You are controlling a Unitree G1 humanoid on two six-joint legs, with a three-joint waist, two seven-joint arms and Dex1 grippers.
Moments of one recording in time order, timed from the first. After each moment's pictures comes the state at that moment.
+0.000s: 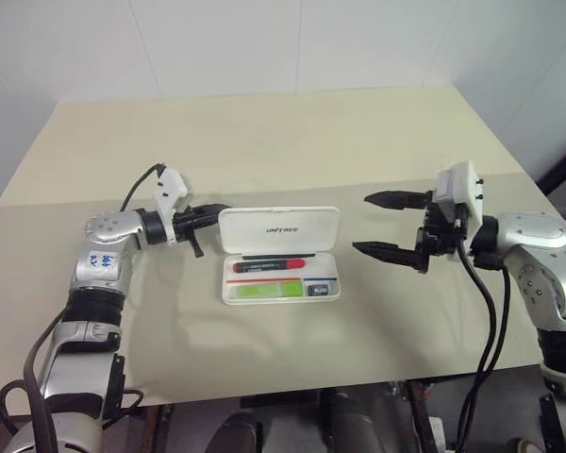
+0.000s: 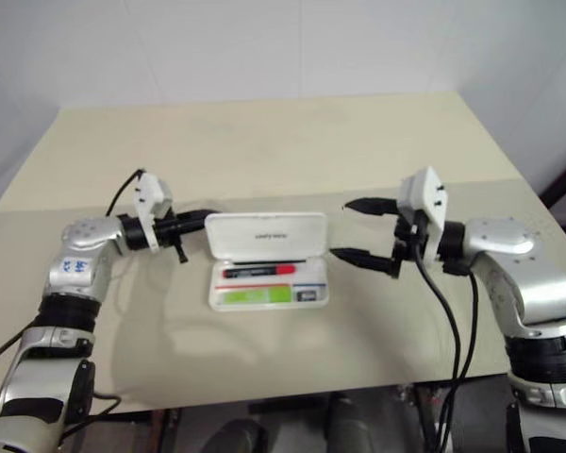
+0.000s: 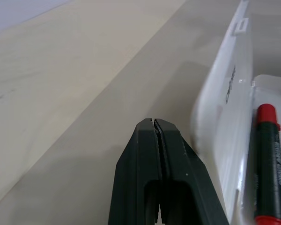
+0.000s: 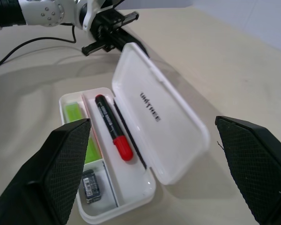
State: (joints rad) left arm -0.75 0.55 0.05 0.53 -0.24 0.06 -1.04; right arm -0.50 -0.78 -0.10 -0.20 0.56 0.46 1.10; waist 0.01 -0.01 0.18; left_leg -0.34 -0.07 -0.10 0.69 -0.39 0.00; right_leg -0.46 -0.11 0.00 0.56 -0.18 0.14
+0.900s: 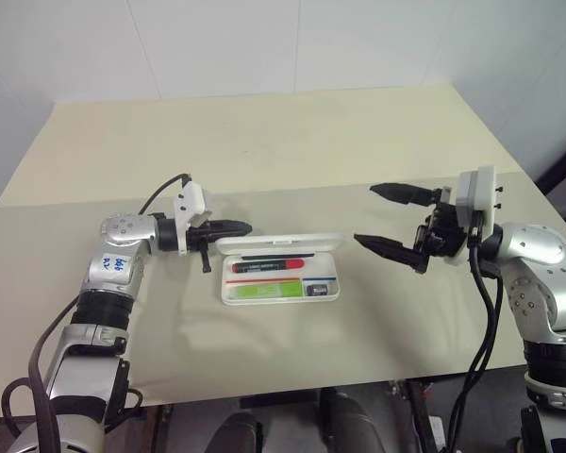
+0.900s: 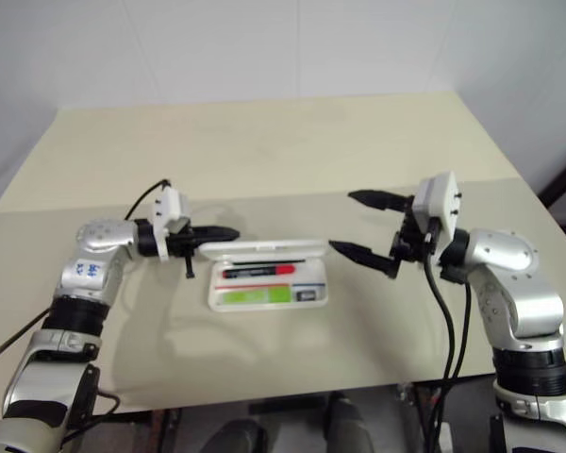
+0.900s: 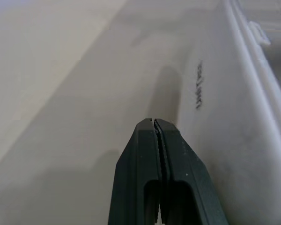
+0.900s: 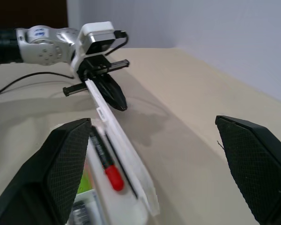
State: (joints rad) left arm -0.71 0.55 -0.03 0.44 -0.23 0.05 -1.18; right arm -0.45 -0.66 -0.15 -0.19 0.58 0.32 1.10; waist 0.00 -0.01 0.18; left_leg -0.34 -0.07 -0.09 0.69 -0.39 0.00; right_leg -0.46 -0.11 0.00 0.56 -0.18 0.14
